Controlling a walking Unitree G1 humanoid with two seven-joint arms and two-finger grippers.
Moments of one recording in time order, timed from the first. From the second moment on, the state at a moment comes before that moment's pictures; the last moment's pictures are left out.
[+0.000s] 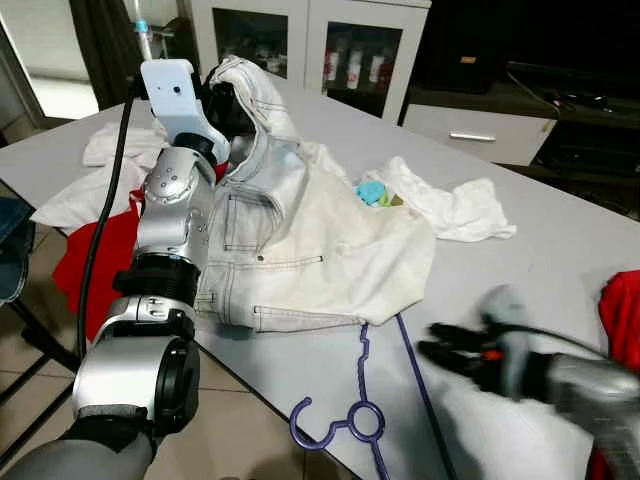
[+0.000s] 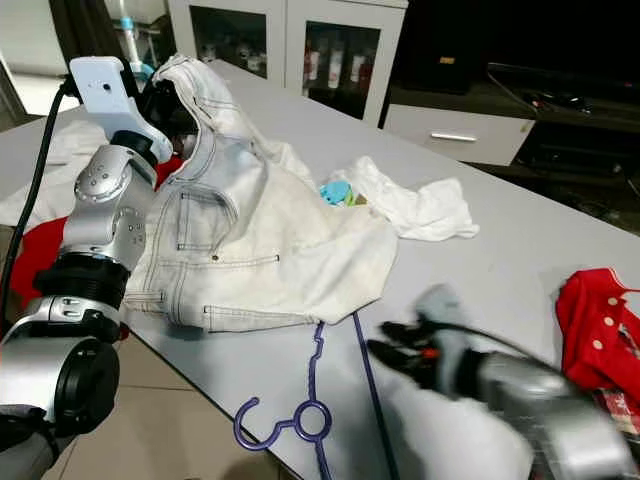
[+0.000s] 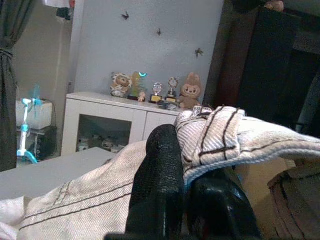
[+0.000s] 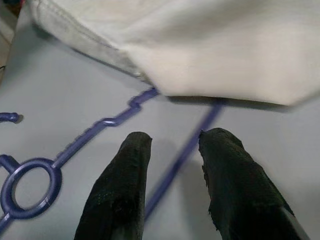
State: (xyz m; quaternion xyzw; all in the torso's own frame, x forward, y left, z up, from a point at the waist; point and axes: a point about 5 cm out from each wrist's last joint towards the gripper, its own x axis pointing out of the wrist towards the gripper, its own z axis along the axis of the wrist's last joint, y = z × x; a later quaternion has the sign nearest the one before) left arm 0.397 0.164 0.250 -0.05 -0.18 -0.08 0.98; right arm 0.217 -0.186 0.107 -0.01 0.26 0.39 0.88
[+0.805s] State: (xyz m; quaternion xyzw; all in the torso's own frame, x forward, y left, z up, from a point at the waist) left arm 0.396 0.164 0.251 -0.04 -0.18 -0.08 0.98; right arm 0.225 -0.163 0.085 -0.04 0.30 0.40 0.86
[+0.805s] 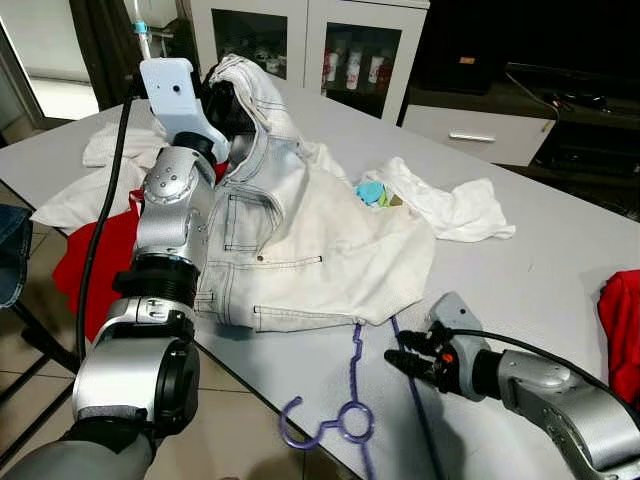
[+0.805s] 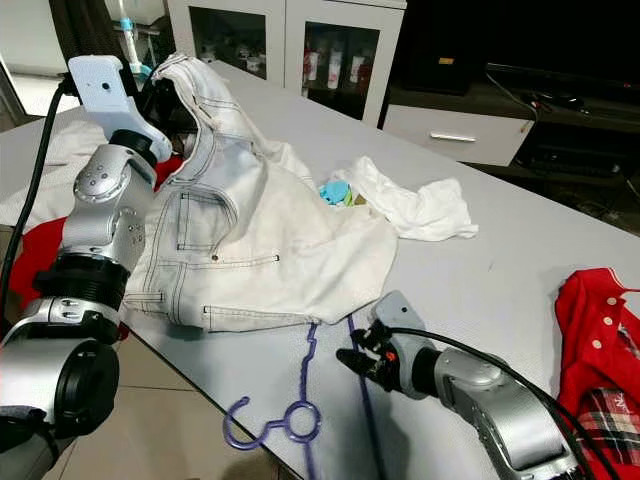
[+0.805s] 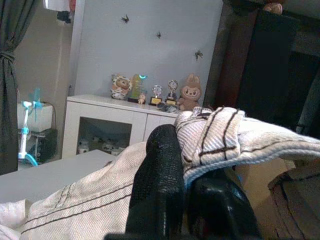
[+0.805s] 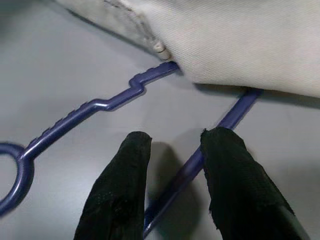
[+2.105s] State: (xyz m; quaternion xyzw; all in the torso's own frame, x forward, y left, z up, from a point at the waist) left arm 0.394 0.166 0.250 -0.04 -0.18 -0.08 0.98; right arm 0.178 -0.174 0.120 -0.01 0.21 0.45 0.87
